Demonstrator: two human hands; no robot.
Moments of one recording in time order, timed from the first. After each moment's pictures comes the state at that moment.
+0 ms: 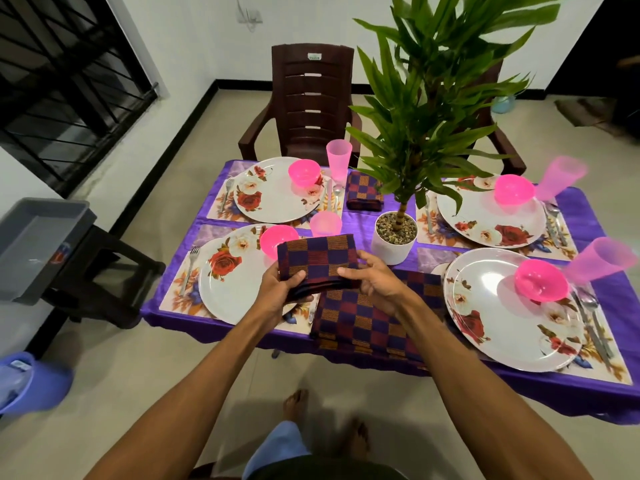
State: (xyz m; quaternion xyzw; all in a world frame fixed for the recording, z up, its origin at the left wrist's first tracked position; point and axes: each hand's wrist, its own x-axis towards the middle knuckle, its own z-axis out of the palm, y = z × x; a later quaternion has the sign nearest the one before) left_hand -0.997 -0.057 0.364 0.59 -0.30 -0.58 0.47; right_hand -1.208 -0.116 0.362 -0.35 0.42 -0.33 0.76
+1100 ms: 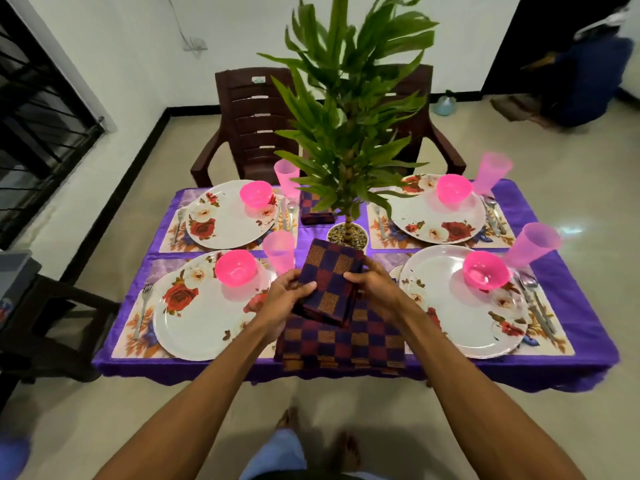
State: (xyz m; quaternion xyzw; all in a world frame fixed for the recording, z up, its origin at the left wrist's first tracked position) left_hand -1.086 -0.091 0.369 0.53 -0.36 -0.65 0.41; right_hand -1.289 -0.117 0.375 -0.33 0.52 -0.38 0.69
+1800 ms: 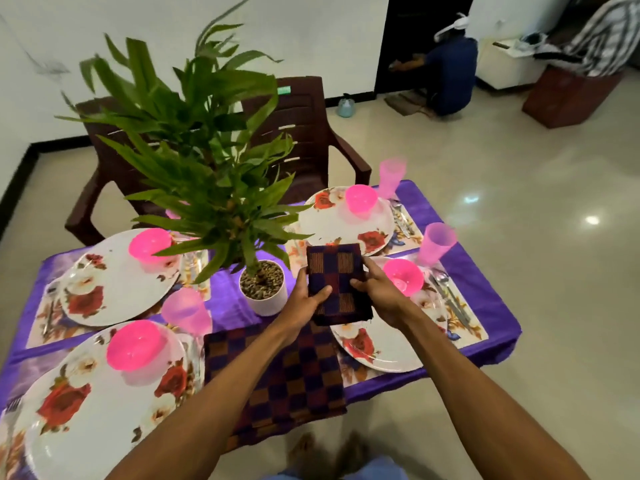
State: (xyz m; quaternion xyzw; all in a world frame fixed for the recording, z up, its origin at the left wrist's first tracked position) left_hand -1.273 -0.183 0.357 0.44 -0.50 -0.68 0.32; right_hand -1.449 -0.145 0.393 -0.35 0.60 -0.44 0.58
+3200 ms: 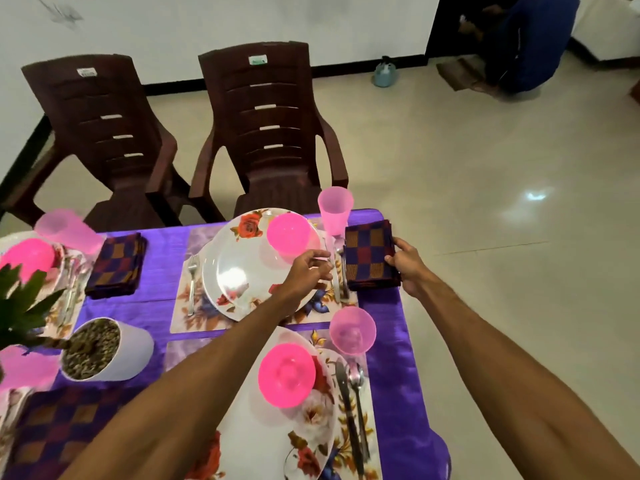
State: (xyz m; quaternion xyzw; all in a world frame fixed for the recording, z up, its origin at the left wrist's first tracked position) left_hand -1.615 -0.388 0.298 0.58 -0.48 -0.60 0.28; right_hand -1.839 -0.397 0.293 -0.23 0.68 -0.40 0.57
